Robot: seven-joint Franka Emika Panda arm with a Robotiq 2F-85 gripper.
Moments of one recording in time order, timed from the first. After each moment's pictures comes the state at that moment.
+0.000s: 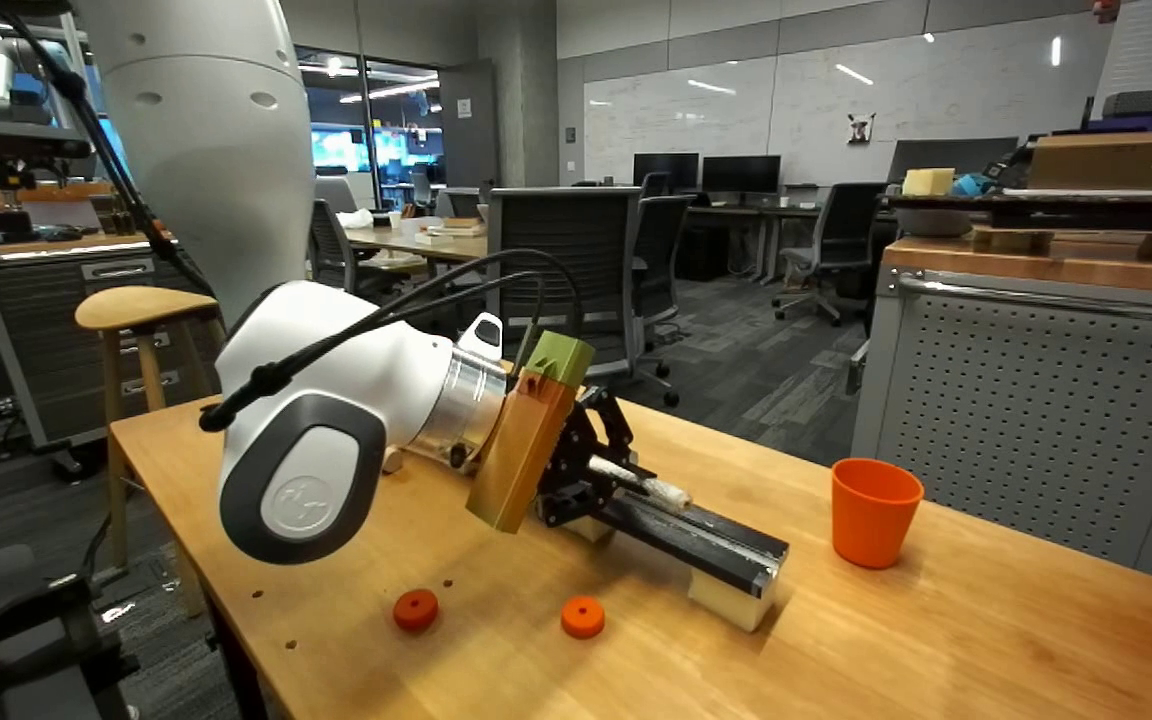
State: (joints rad) arm 0.14 0.74 -0.38 -2.44 0.19 4.08 -1.54
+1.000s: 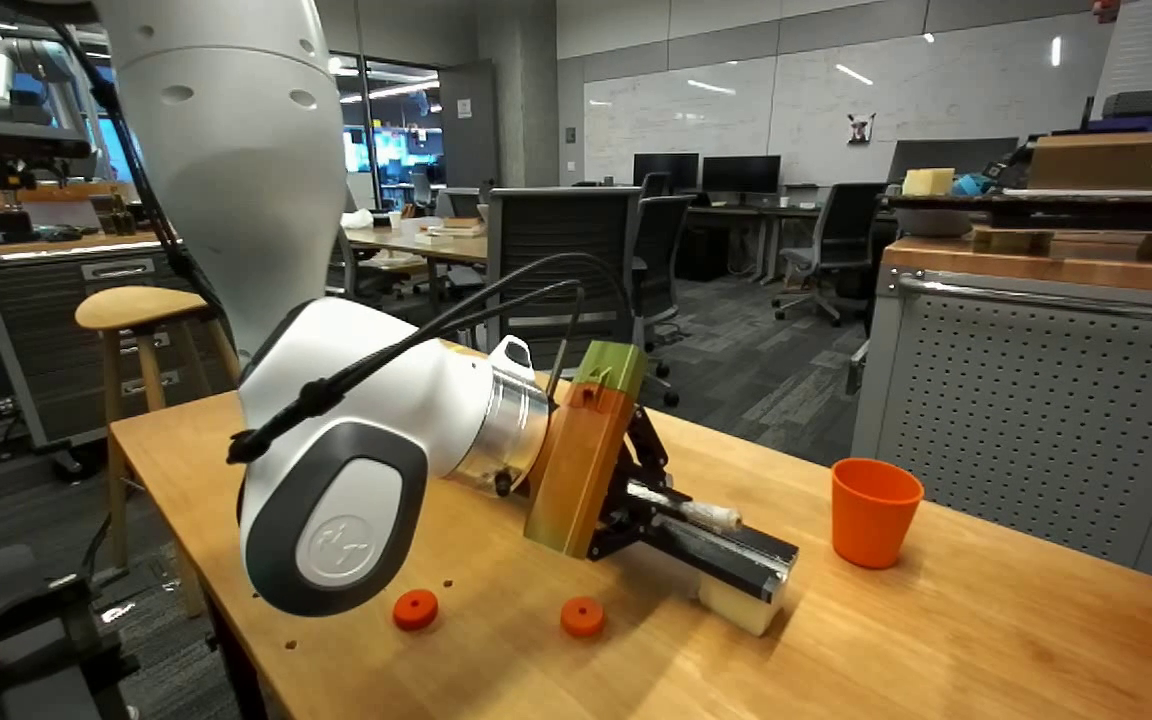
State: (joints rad) arm 0.02 0.77 -0.41 -2.39 -0.01 4.08 -1.62
